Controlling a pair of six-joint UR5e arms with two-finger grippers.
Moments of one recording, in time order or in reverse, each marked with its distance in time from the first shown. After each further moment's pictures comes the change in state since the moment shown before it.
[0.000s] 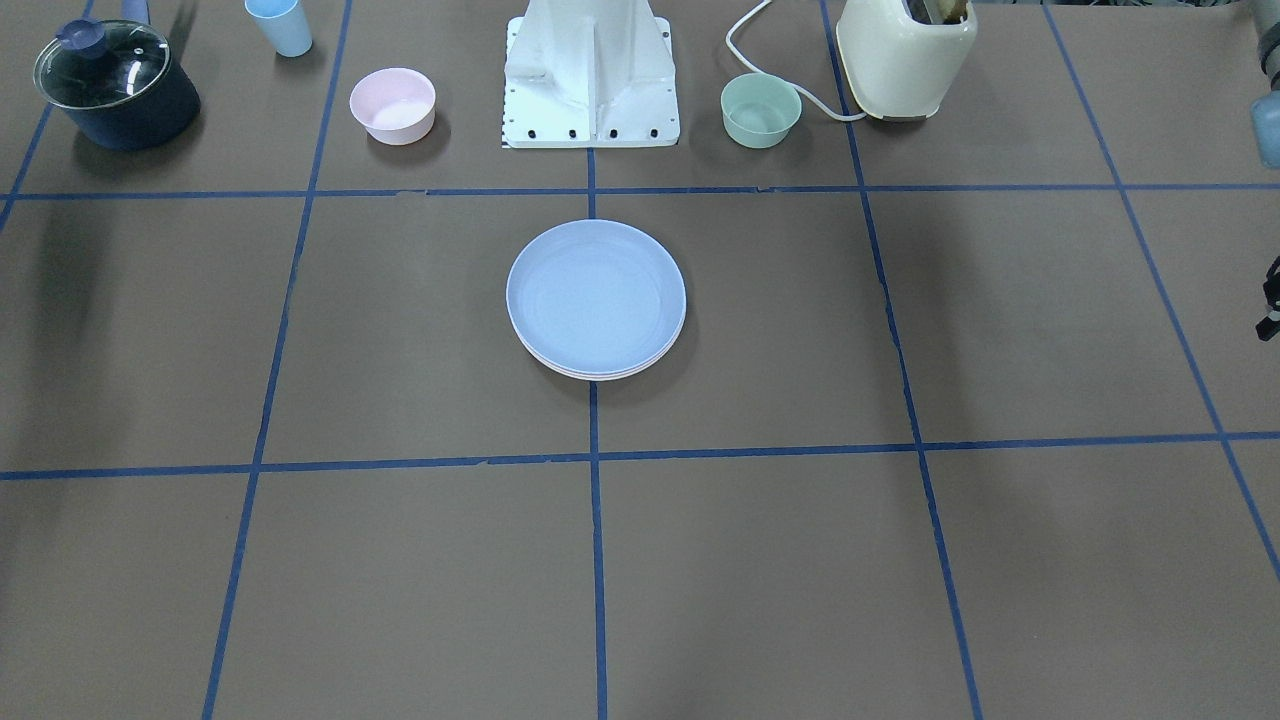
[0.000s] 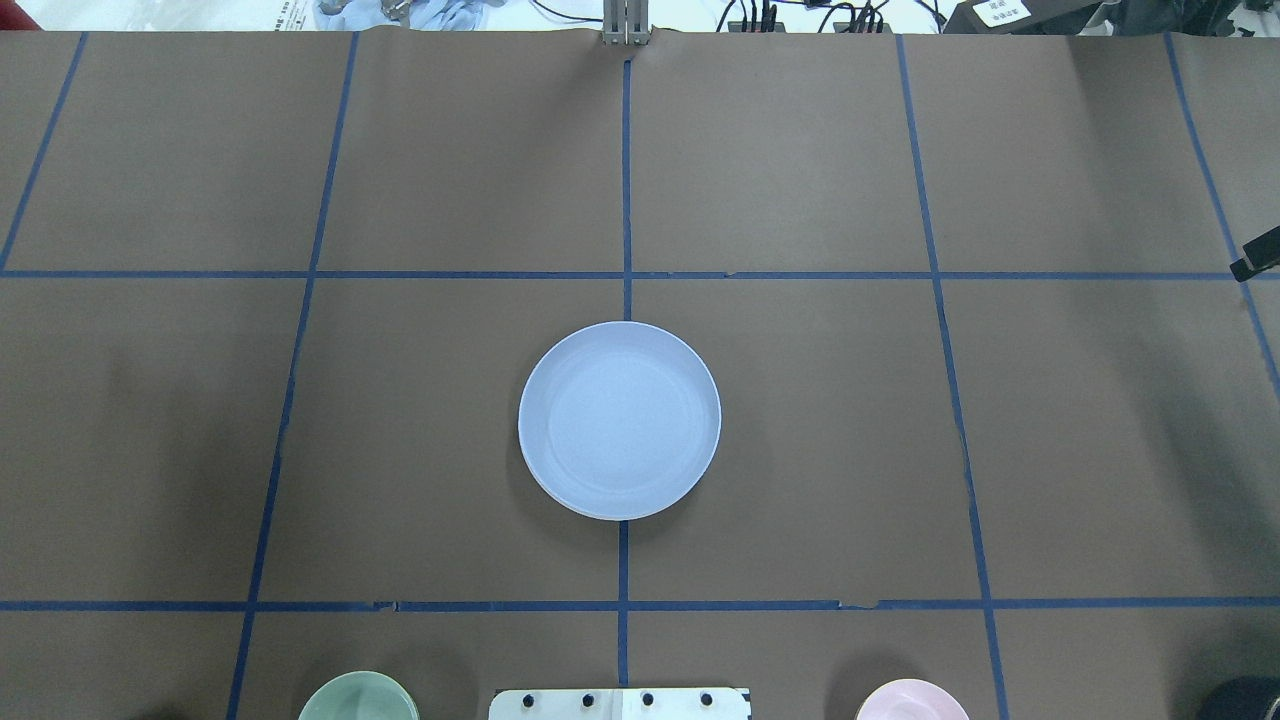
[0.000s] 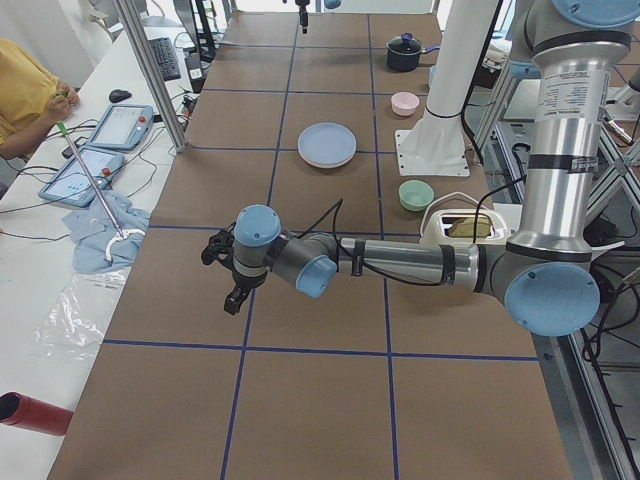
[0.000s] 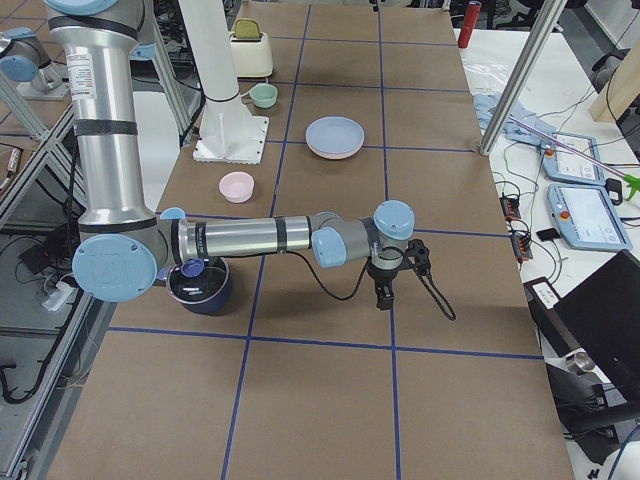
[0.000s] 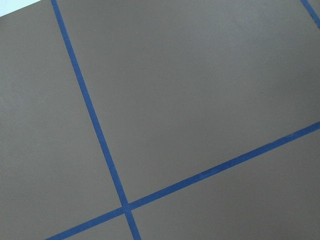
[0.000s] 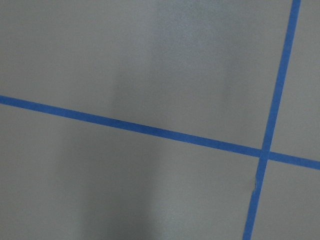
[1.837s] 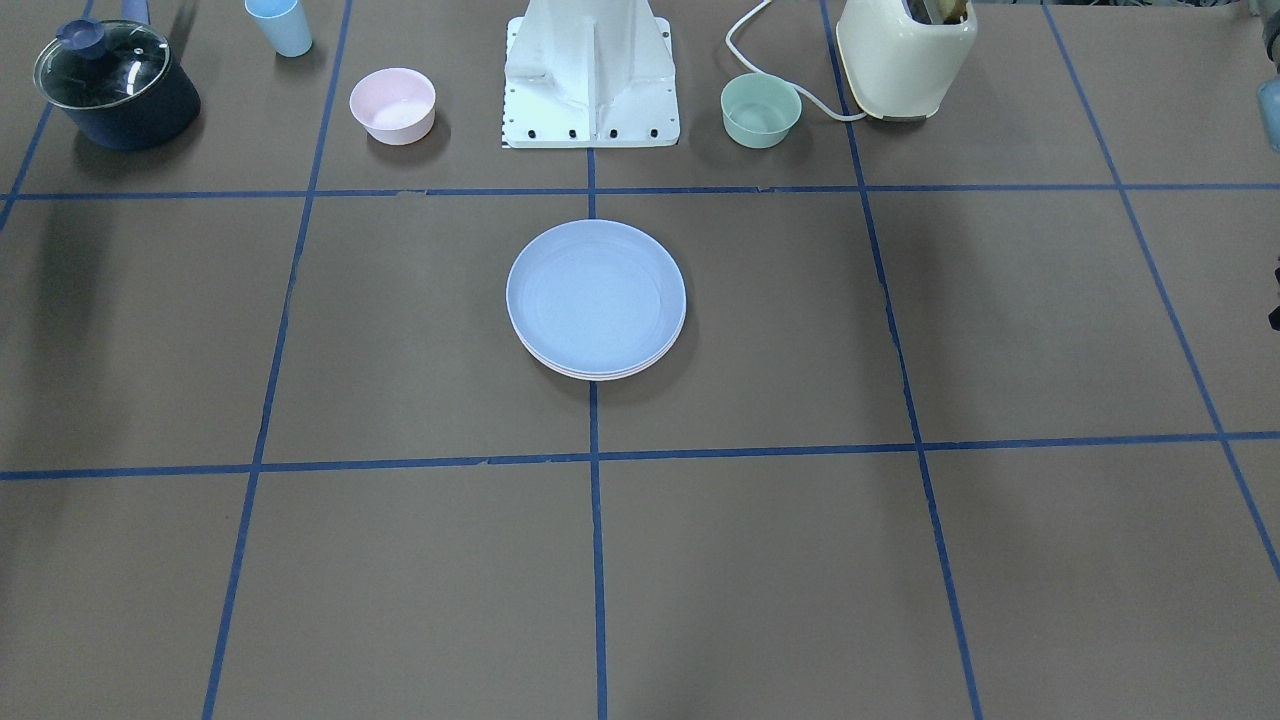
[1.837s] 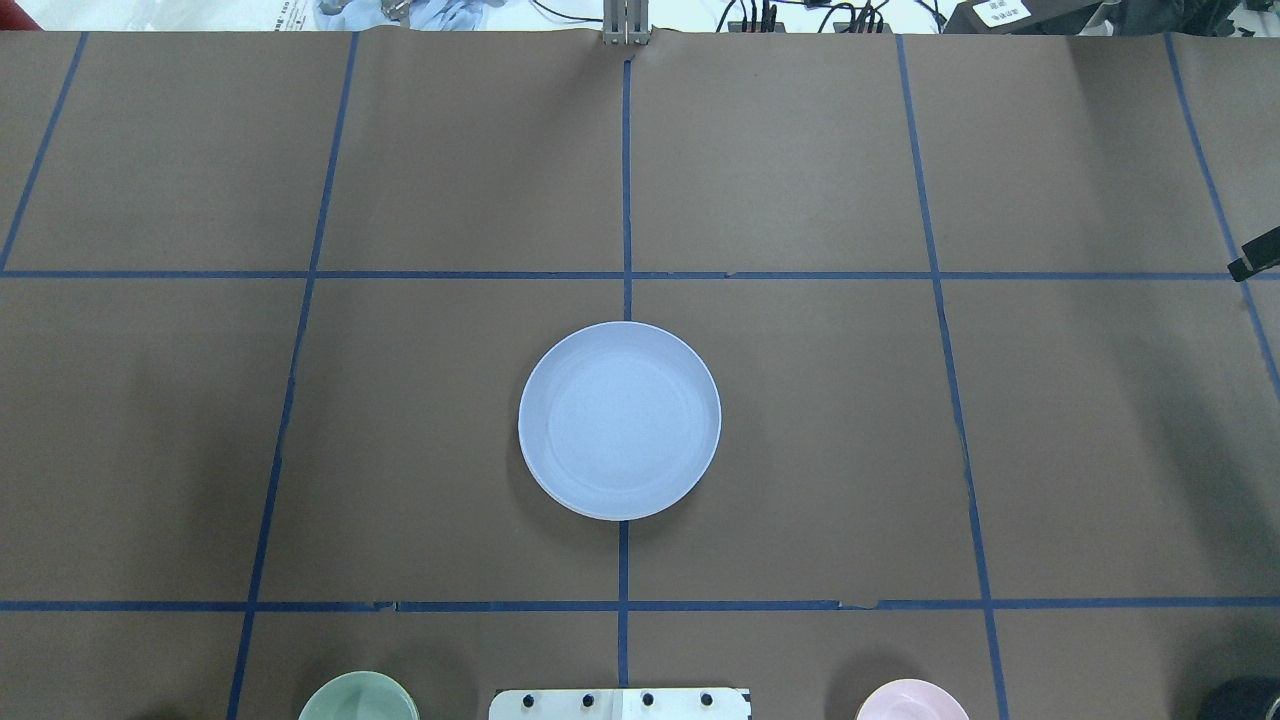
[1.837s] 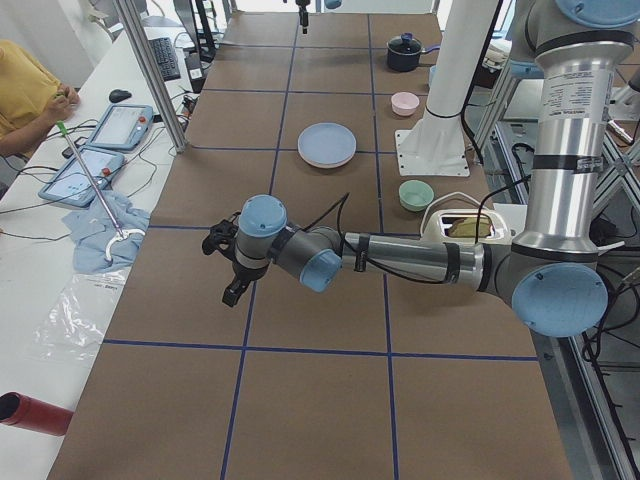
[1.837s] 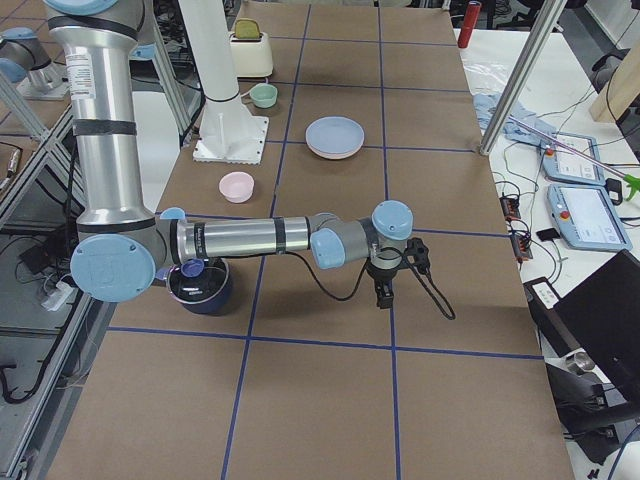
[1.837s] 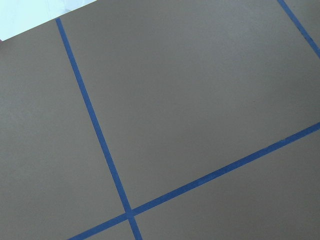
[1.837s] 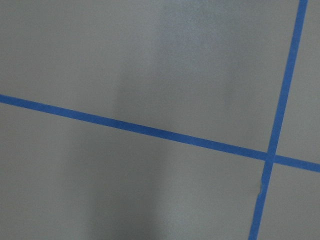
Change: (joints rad) left arm -0.016 0.014 -0.049 -0.008 0.003 -0.002; right arm 0.000 -0.002 0.008 0.025 0.019 0.004
